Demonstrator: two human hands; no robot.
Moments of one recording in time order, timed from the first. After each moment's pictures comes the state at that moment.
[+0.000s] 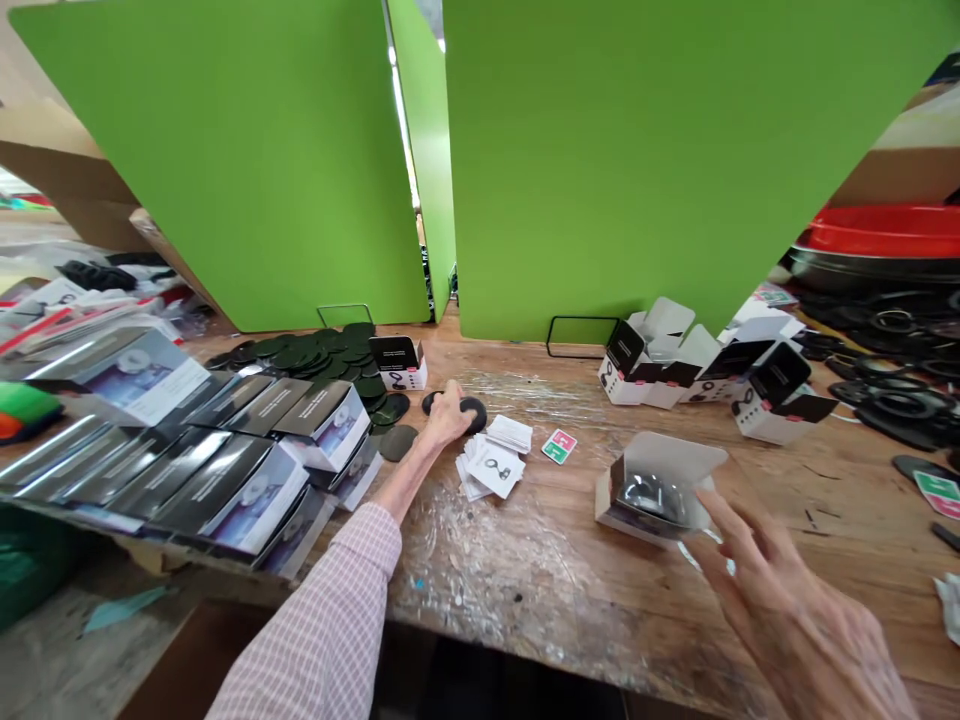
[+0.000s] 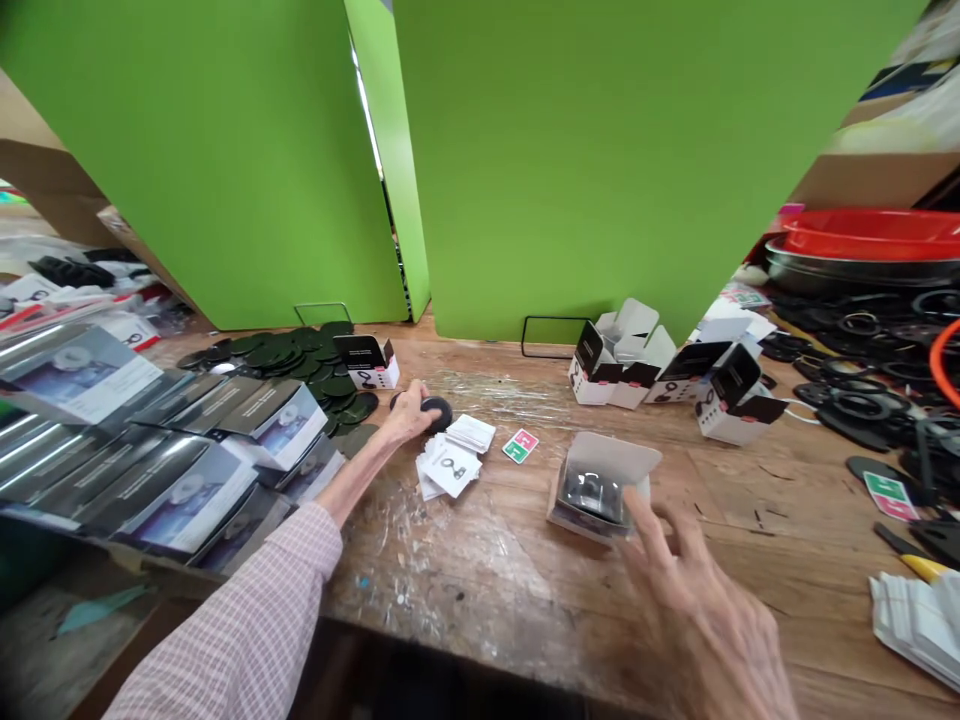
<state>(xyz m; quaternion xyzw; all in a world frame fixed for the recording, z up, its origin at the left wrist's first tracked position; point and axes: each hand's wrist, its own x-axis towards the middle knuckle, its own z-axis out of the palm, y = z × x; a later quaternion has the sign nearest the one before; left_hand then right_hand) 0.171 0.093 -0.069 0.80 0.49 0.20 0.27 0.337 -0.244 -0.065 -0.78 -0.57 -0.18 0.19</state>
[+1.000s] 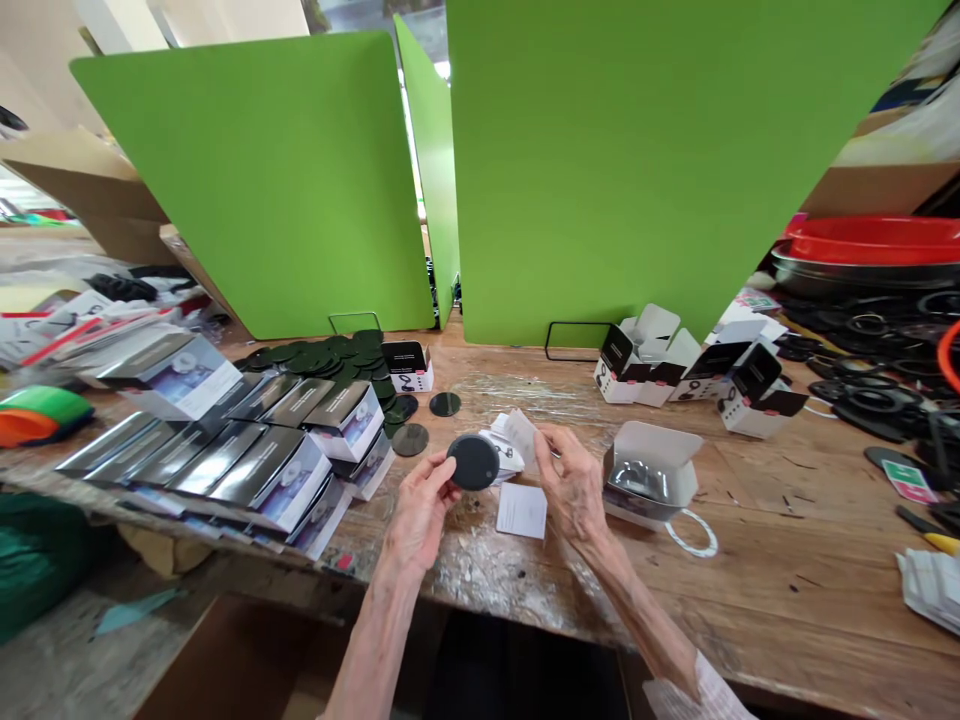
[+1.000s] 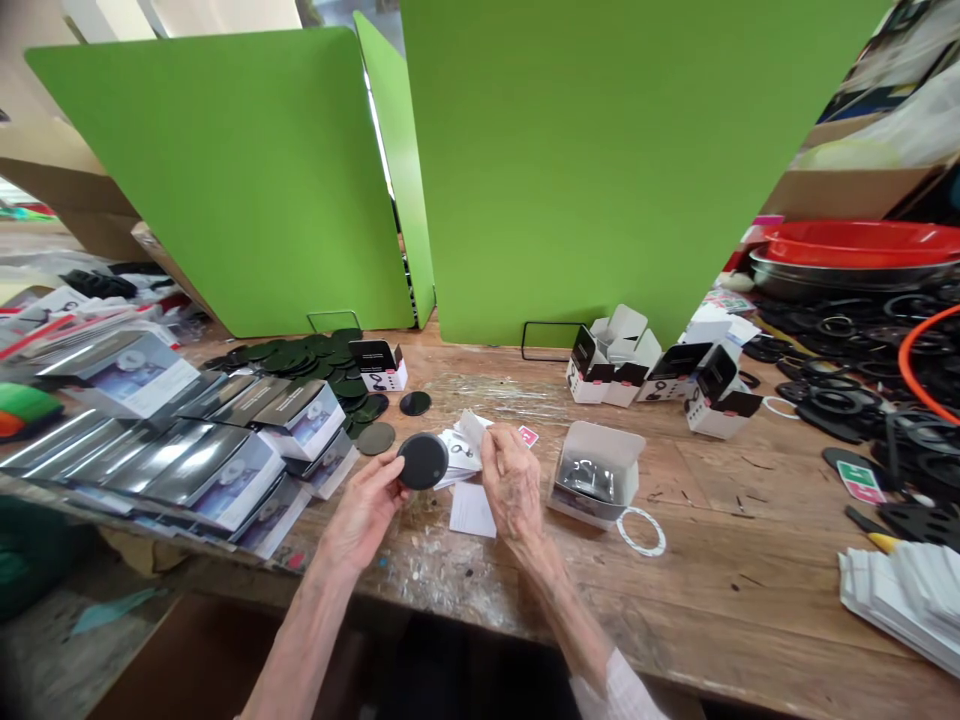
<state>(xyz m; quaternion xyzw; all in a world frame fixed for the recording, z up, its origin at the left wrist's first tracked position) 0.090 -0.041 -0.044 0.33 0.39 0.44 0.74 0.254 -0.105 -0.051 -0.68 -0.44 0.10 0.58</state>
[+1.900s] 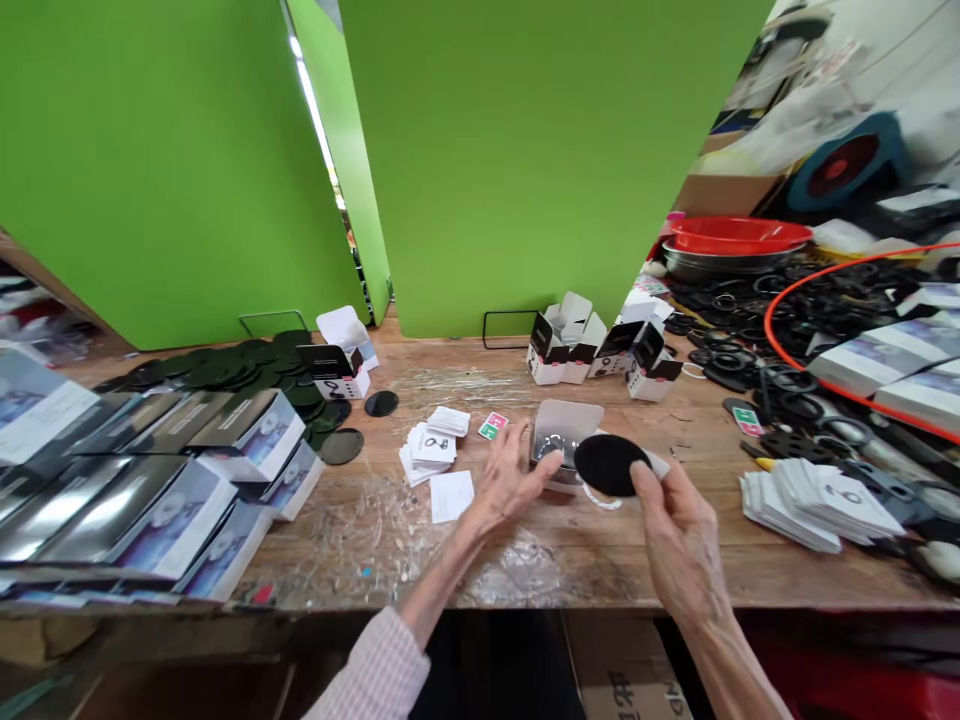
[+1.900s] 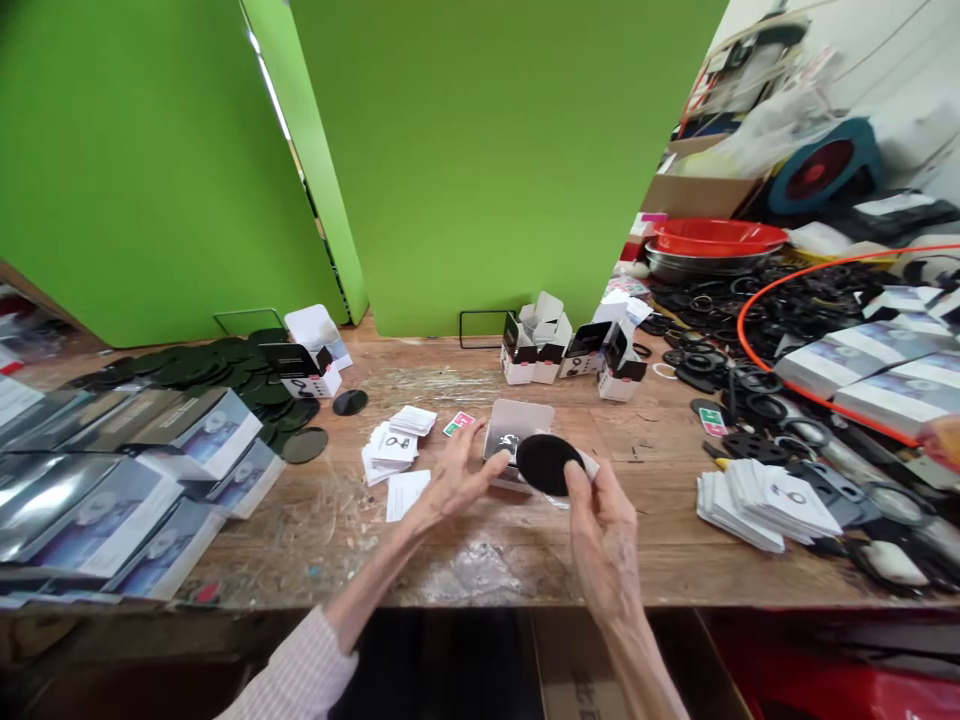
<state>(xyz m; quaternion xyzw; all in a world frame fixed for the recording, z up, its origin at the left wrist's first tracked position) 0.228 -0.088 -0.066 0.80 0.21 0.25 0.50 0.317 -0.242 -0.049 -0.74 -0.26 -0.01 0.62</state>
